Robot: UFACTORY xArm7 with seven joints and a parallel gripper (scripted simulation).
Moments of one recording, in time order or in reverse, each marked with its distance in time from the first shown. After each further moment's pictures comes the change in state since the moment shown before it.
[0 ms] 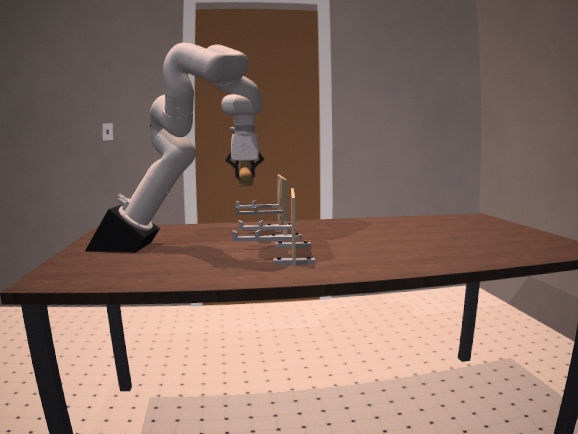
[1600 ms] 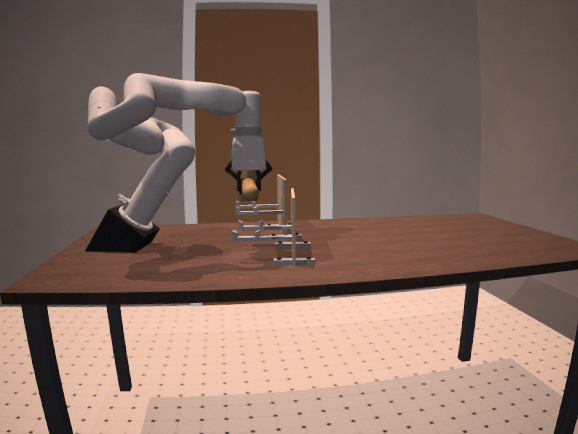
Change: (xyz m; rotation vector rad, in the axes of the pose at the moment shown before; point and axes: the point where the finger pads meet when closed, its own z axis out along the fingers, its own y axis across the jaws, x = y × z) arm -0.314 0.005 0.021 0.001 0.004 0.003
